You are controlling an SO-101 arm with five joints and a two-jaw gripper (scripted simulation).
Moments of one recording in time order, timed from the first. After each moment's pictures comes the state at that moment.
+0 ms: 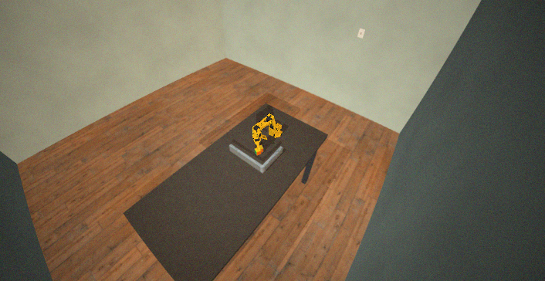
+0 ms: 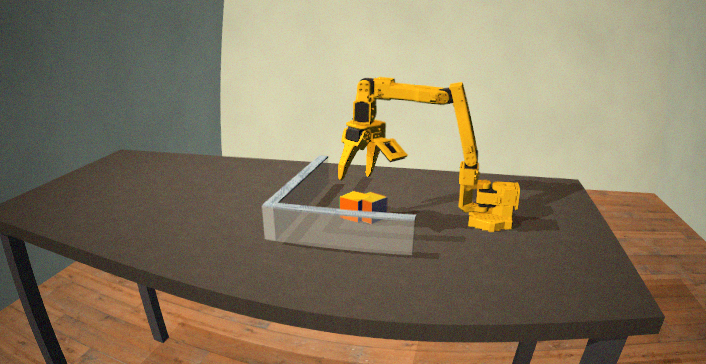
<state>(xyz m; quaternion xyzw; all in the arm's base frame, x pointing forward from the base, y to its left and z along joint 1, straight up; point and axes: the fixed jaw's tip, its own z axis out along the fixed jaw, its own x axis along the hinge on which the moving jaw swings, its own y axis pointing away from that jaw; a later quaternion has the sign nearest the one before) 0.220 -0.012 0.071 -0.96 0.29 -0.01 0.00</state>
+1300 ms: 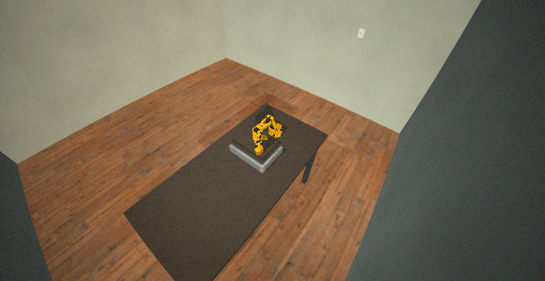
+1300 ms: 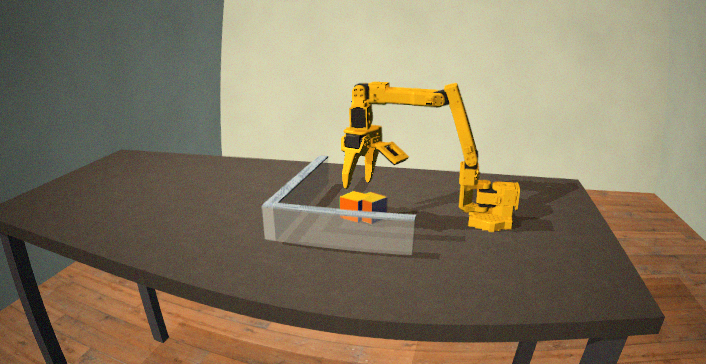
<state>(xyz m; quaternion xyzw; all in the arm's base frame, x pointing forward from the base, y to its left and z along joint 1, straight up) 0.218 -0.006 0.062 -0.97 0.22 0.02 -0.01</state>
